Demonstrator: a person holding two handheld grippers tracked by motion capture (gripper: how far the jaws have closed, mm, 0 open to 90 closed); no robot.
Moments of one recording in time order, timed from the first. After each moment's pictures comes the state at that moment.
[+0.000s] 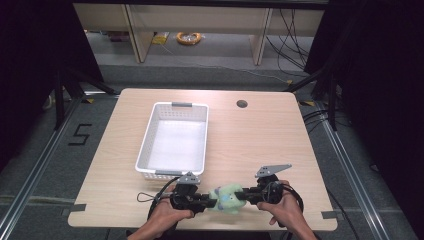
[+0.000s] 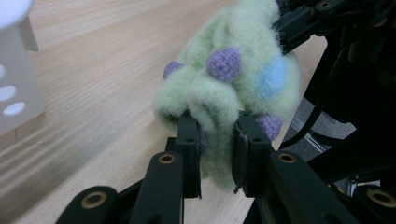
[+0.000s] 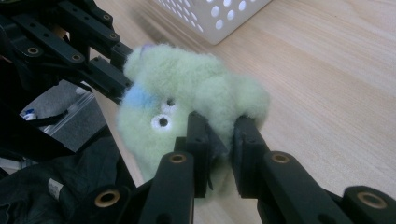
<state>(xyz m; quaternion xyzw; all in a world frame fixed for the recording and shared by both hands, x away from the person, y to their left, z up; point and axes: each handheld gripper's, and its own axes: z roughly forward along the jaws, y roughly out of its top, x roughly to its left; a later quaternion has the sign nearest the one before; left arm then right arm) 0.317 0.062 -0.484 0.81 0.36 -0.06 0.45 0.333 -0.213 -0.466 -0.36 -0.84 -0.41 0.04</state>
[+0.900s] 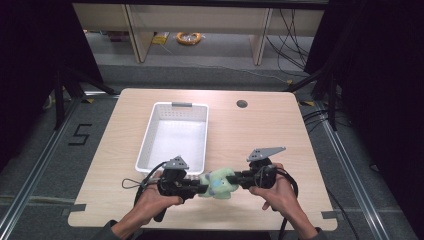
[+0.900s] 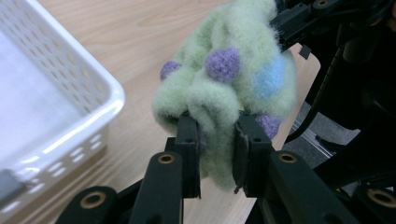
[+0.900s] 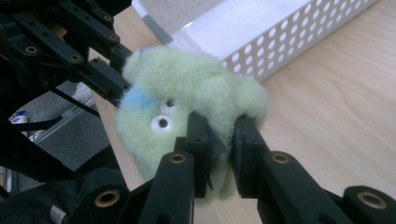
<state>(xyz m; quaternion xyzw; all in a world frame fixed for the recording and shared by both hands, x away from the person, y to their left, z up) 0.333 0.093 -0.428 0.81 0.35 -0.03 0.47 0.352 -0.184 -0.414 -0.32 -0.84 -0.43 0.00</state>
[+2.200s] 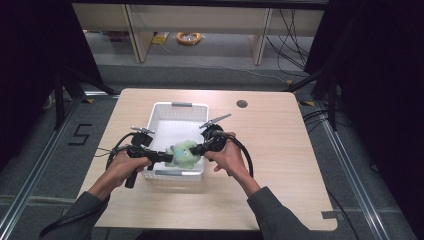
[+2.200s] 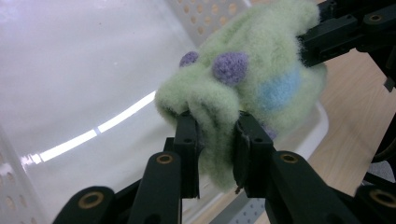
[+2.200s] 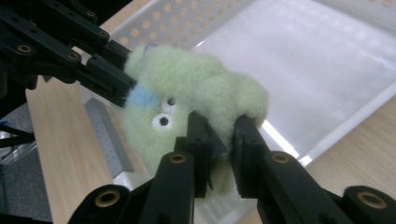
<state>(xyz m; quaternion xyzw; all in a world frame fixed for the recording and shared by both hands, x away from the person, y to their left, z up) 0.425 0.185 -0.438 0.79 0.47 -0.03 0.40 0.451 -0.070 -0.421 -0.35 -0.85 -0.38 0.02</state>
